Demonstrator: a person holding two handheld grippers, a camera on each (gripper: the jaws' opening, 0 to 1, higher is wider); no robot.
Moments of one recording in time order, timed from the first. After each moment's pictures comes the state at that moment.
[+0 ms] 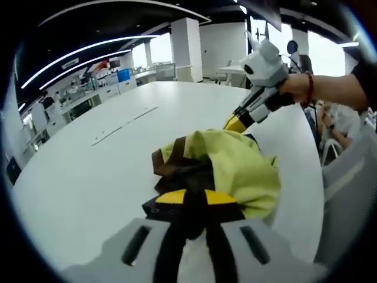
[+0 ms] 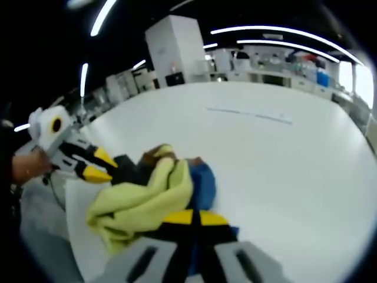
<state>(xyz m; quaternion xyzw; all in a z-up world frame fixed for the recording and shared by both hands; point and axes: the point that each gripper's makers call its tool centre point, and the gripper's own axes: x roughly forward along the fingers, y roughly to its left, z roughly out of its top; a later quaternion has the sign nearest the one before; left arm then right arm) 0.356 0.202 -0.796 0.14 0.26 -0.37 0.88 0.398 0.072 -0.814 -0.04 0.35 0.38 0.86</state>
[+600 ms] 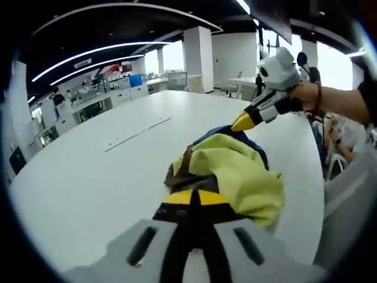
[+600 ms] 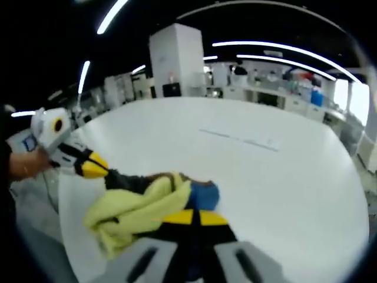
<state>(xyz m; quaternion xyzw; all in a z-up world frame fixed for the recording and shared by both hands) 0.372 0.221 -0.753 0.11 0.22 -0.33 0.91 0.420 0.057 -0.762 -0.08 0.29 0.35 0.89</state>
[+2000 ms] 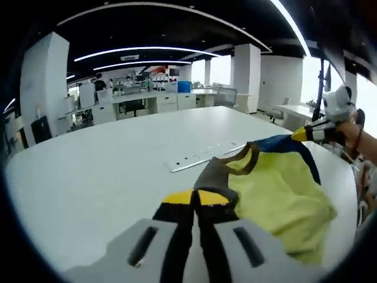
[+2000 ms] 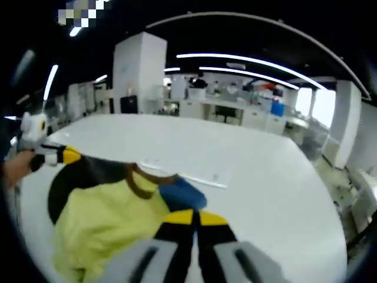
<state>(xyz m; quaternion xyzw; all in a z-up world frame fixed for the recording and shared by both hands) 0.542 0.320 -0.731 0.02 0.20 -0.20 0.96 0.567 0.026 -0.737 -0.08 0.26 0.19 0.94</state>
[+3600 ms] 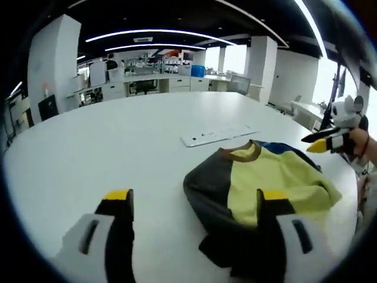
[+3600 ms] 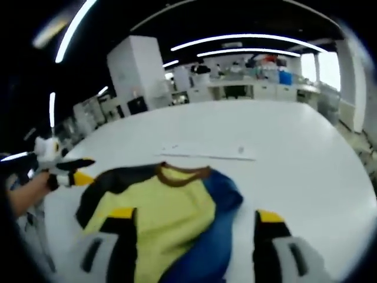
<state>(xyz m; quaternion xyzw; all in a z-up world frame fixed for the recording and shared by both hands) 0.522 0.351 -0.768 0.00 0.26 -0.16 0.95 0.525 0.058 -0.770 0.03 0.32 0.27 0.91</state>
